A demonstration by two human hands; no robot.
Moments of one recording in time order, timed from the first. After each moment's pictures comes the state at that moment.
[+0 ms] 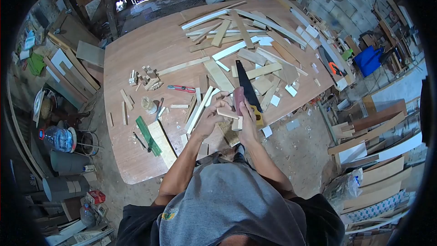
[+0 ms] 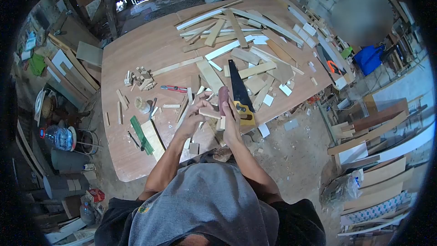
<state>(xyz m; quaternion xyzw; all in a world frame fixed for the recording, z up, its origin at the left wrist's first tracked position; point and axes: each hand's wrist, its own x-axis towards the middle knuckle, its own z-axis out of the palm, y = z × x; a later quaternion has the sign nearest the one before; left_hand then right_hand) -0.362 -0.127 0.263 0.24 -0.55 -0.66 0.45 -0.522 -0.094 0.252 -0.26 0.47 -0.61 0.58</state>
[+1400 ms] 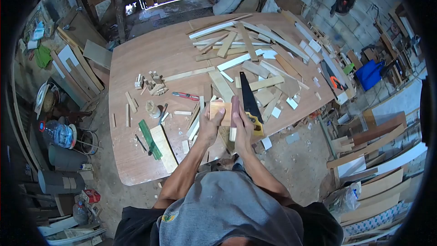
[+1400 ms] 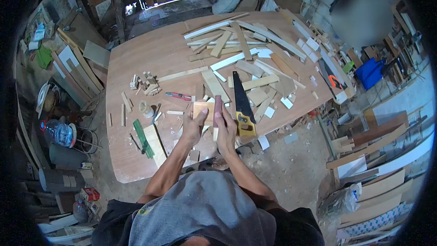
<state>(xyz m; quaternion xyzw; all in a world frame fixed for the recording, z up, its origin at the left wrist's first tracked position) -0.381 -0.120 0.274 0.32 -0.31 -0.65 0.62 -0.496 -0.092 0.294 -0.51 0.49 -0.60 0.37</state>
